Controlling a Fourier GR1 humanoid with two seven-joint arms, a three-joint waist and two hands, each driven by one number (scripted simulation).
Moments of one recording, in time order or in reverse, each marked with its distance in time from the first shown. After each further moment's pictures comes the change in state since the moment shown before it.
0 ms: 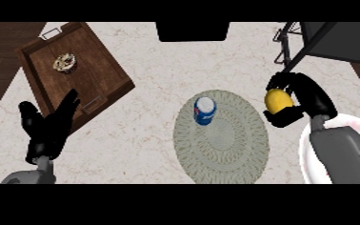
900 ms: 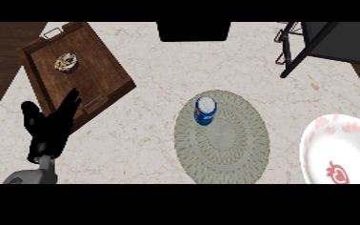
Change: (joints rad) left arm -0.006 -0.018 0.011 0.001 -0.026 -0.007 -0.003; right arm -0.186 -0.287 -0.388 -0.450 -0.210 0.180 0.375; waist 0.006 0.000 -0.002
